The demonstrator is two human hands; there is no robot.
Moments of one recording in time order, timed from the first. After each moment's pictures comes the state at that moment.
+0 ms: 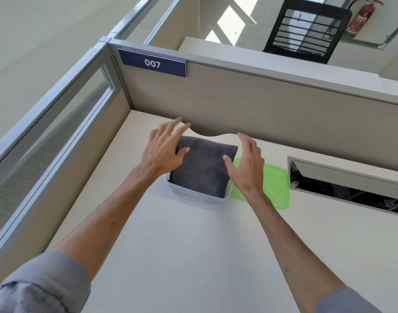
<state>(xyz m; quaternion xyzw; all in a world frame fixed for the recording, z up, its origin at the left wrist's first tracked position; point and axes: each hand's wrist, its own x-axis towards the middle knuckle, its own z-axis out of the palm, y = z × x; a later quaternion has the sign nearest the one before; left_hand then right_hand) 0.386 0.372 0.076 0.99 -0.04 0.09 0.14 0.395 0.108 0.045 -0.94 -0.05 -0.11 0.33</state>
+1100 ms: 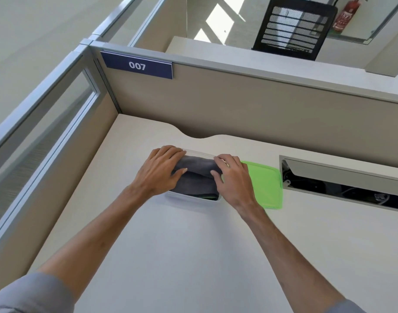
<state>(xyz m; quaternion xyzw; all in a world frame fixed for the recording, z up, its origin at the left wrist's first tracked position) 0.371 0.368 0.030 0.97 -0.15 0.08 0.14 0.383 0.102 0.019 -0.96 -0.17 -0.10 0.19</state>
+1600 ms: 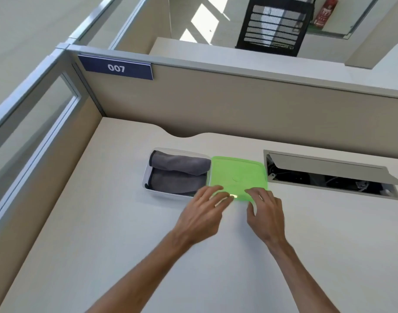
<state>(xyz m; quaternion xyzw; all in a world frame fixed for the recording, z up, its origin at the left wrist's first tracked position) 0.284 0.209 0.008 0.92 -0.31 0.13 0.20 0.296 -0.036 -0.026 -0.98 -0.06 -0.10 0.15</state>
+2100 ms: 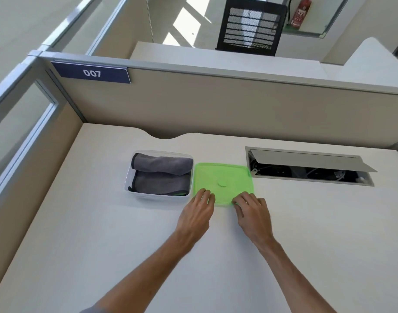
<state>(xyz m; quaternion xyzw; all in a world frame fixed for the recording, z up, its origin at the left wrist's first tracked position) 0.285 0.165 -0.022 0.97 -0.23 -0.05 0.08 0.278 -0.059 -0.040 -0.98 -0.10 -0.12 0.11</state>
